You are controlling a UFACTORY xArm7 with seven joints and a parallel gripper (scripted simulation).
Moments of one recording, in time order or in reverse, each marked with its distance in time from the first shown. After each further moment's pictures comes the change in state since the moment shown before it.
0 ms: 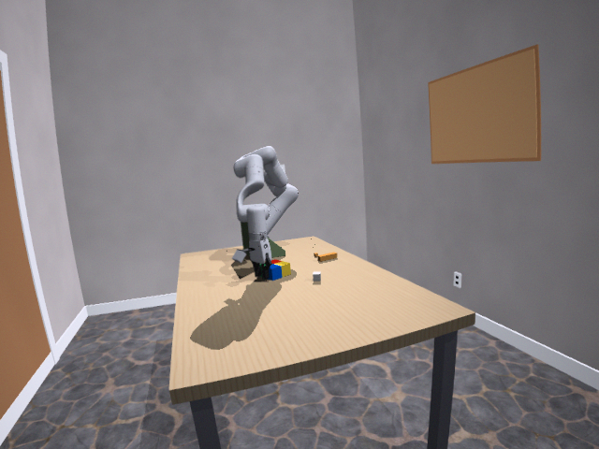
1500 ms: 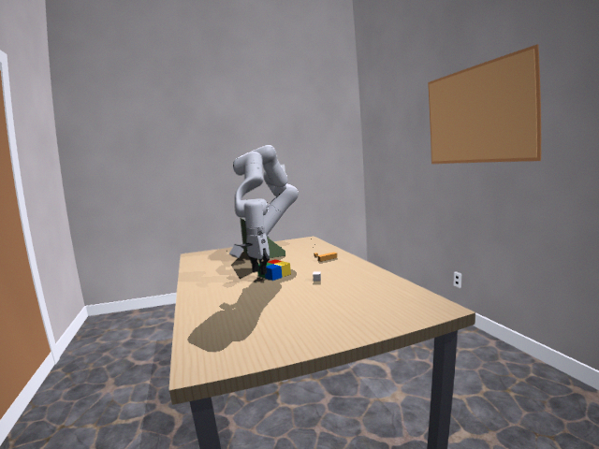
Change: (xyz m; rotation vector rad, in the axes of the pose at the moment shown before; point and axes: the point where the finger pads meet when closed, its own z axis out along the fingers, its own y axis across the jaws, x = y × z) arm 0.010 0.000 -0.022 0.000 0.000 0.000
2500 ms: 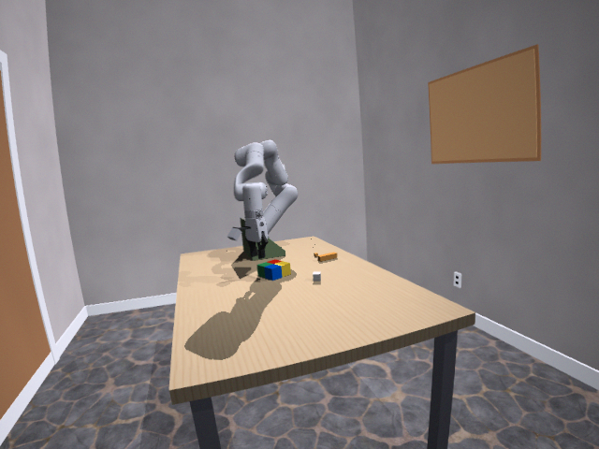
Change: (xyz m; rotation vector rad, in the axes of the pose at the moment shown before) arm 0.000 0.000 -0.071 0.000 0.000 0.000
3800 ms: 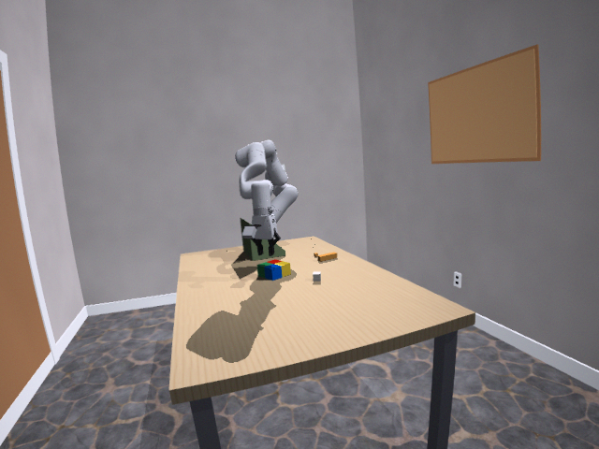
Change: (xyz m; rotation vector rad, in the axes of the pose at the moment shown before) arm -0.024 -0.026 -0.008 -0.003 0.003 -0.388
